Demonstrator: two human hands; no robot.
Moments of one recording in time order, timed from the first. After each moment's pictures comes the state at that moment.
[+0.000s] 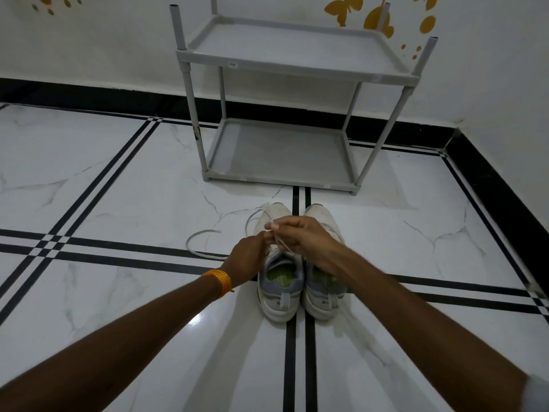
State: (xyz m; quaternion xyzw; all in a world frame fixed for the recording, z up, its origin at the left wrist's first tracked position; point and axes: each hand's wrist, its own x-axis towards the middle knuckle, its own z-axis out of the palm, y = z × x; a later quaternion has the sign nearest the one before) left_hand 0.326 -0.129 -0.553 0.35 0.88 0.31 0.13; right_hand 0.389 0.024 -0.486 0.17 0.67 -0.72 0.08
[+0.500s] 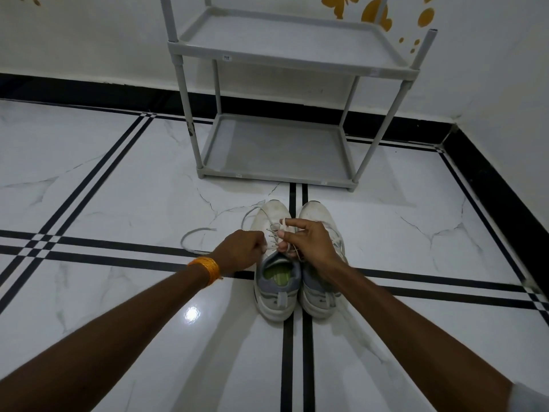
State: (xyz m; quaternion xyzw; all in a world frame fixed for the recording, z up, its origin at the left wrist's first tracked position) left_hand 0.307 -0.127 -0.540 0.34 0.89 0.22 0.20; right_hand 0.393 0.033 -0.529 0.20 0.70 -0.68 -0.05
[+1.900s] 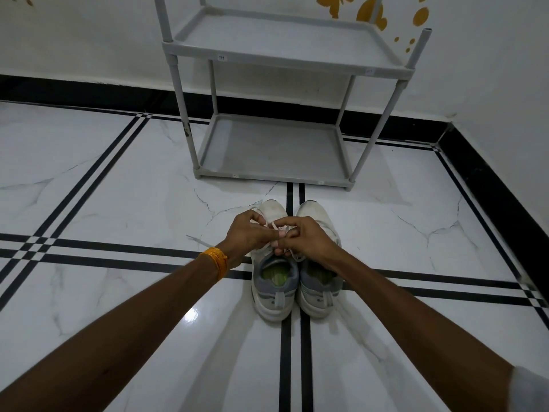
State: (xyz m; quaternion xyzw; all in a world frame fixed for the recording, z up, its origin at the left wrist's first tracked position) left_hand 0.305 -0.103 -0.533 0.09 0.73 0.61 0.29; right_hand 0.385 0.052 -0.523 0.09 0.79 -0.60 0.06
